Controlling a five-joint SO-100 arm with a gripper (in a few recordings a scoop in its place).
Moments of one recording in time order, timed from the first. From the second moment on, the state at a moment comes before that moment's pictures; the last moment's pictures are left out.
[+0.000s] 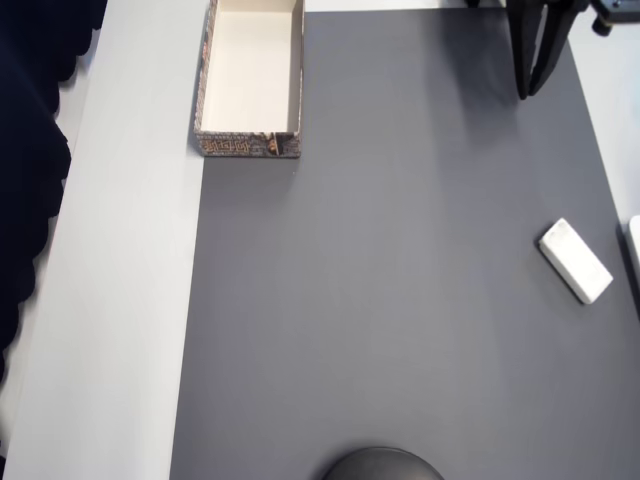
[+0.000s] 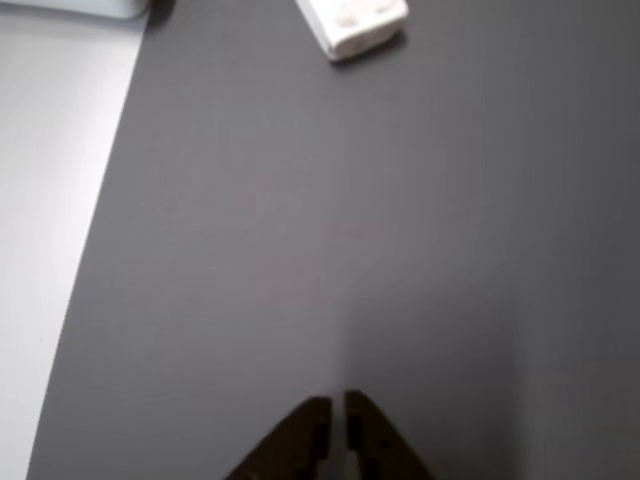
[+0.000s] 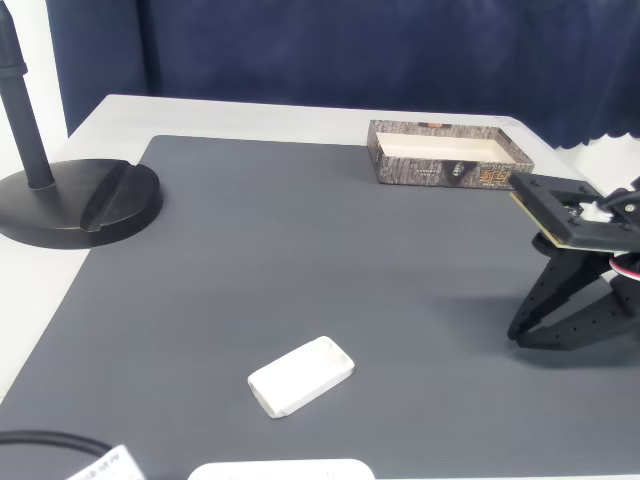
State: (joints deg) arm 2.5 188.4 176.1 72.0 10.5
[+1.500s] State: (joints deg) arm 2.5 159.2 160.9 59.0 4.2
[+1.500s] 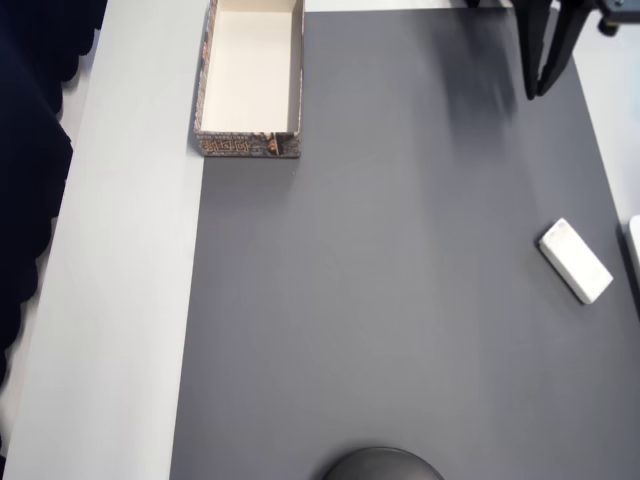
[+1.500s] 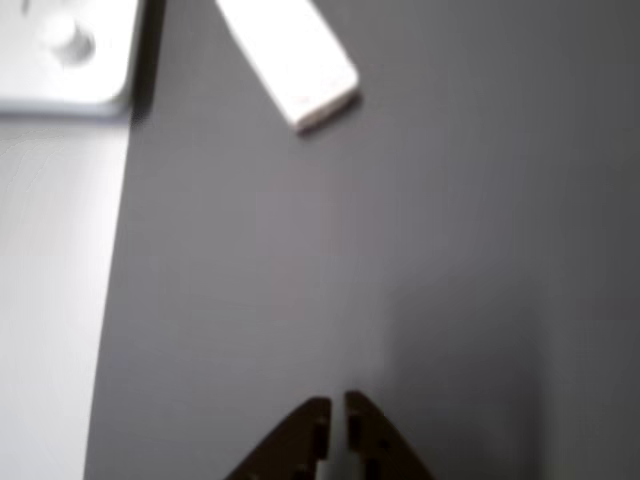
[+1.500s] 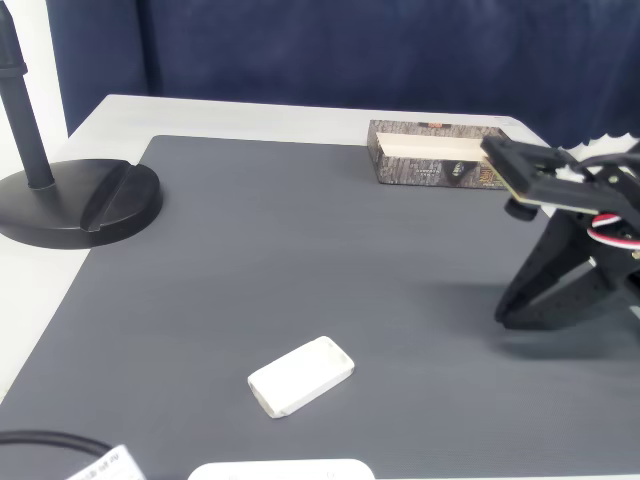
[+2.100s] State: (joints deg) arm 0.5 113.2 125.4 54.8 6.9
